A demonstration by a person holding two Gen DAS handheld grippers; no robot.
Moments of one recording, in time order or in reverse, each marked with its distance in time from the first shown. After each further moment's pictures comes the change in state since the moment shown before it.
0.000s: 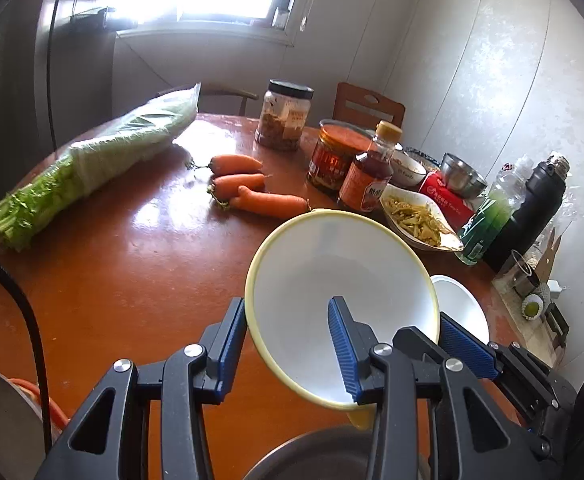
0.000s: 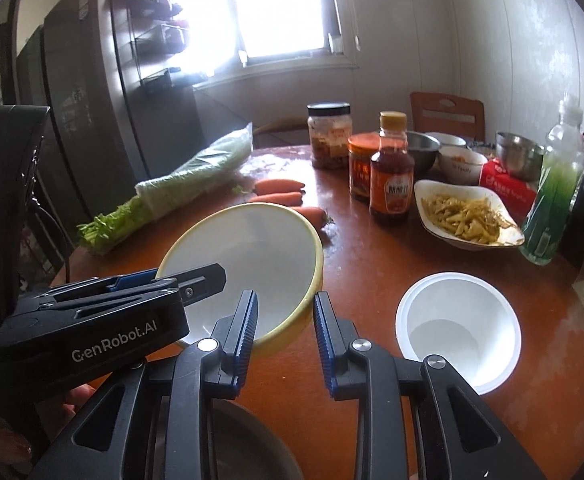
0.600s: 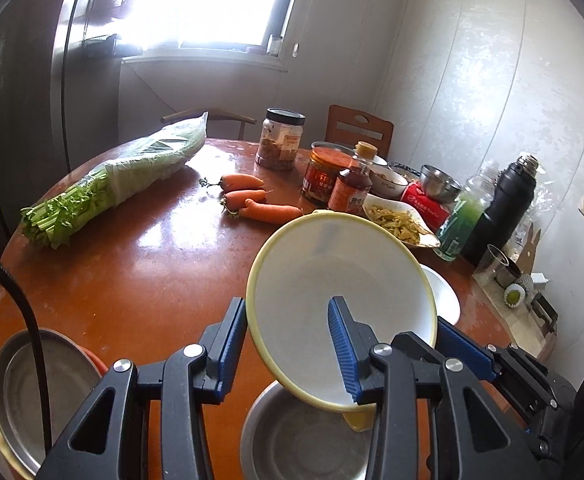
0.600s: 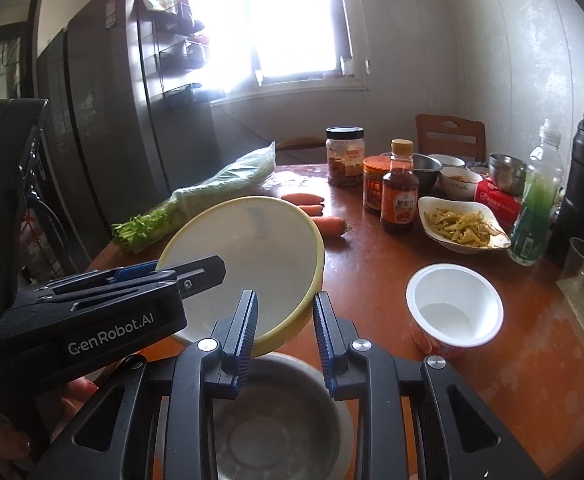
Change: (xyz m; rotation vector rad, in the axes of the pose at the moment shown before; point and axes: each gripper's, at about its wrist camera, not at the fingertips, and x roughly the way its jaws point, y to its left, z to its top) left arm -0.071 -0.001 -0.033 0.034 -0.084 -0.006; right arm -0.063 0.036 -0.026 -0.026 -0.065 0.002
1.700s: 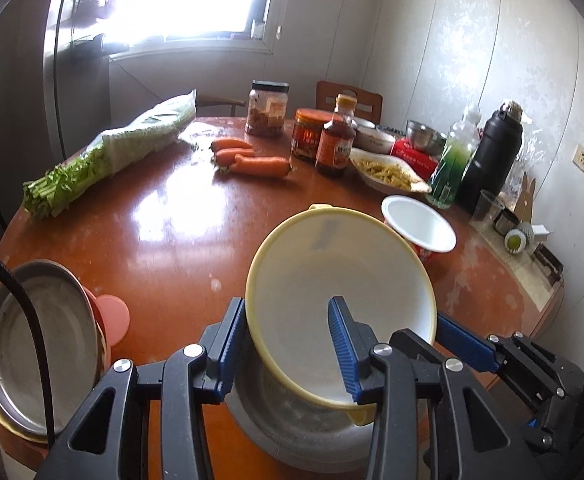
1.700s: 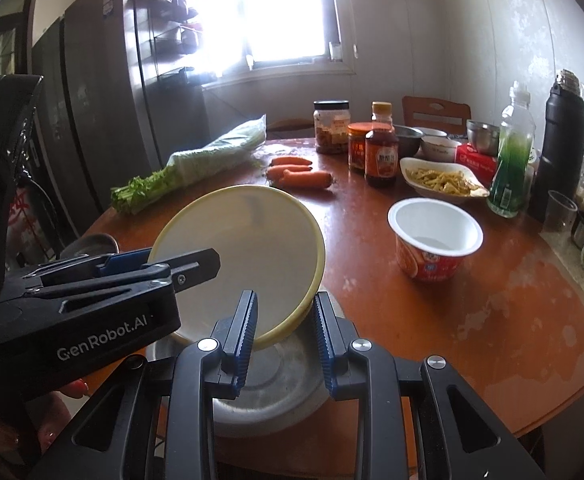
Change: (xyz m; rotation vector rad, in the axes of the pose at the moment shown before) left arm -0.004 -0.015 -0.065 0.076 0.061 0.020; right arm -0.020 0.002 -0.063 0.010 0.058 -0.038
